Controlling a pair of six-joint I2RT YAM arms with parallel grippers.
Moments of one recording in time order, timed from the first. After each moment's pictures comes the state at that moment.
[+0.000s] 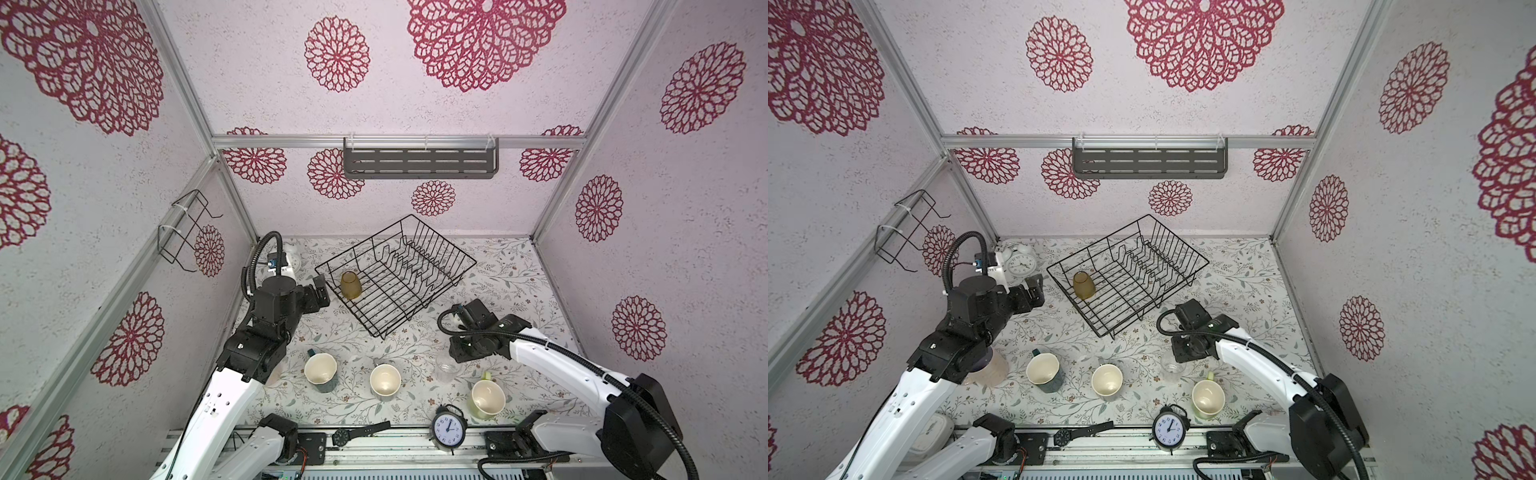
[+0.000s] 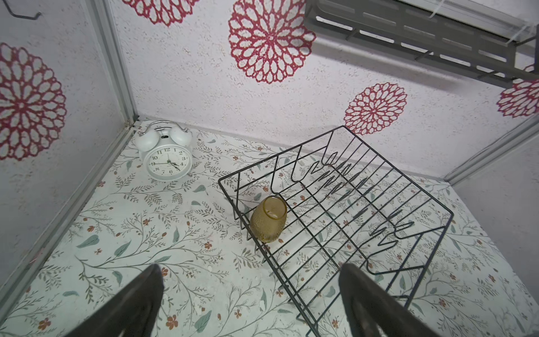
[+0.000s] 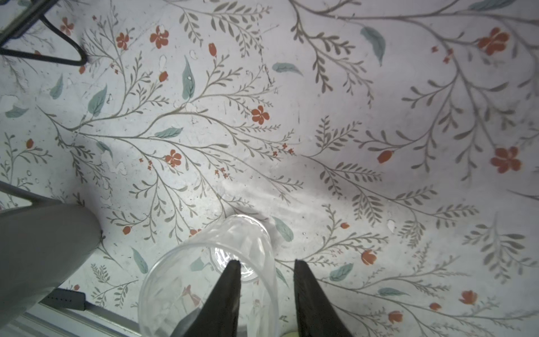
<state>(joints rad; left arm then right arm) -0.35 0.89 1.02 -0.53 -0.30 -0.36 0.62 1.27 0.82 -0.77 -0.07 0.36</state>
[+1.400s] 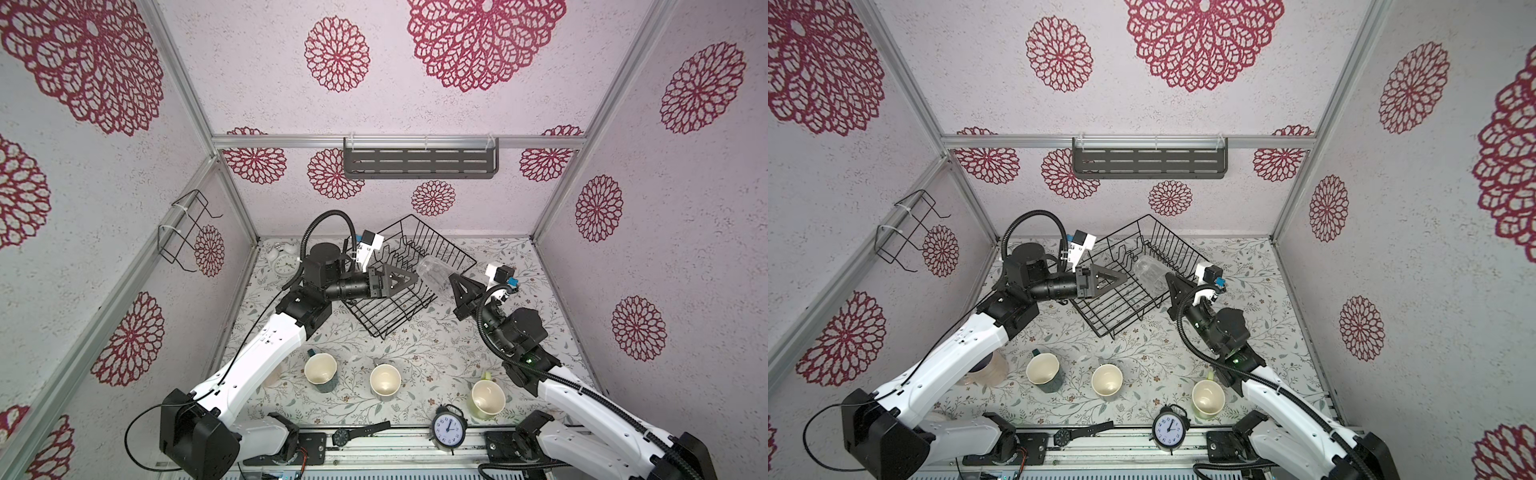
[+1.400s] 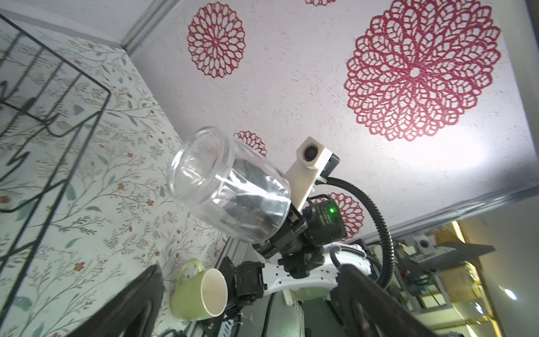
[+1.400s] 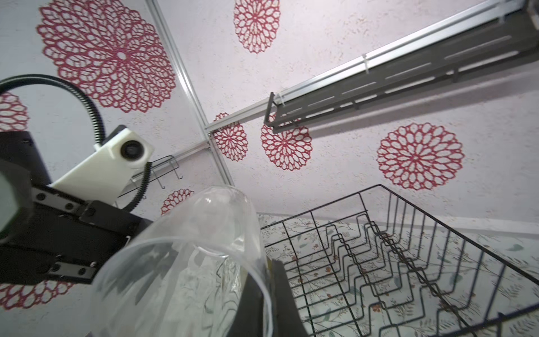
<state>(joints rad) -0.51 1.30 1.15 0.02 0.86 -0.88 0.61 0.93 0.56 0.59 -0.04 0.39</state>
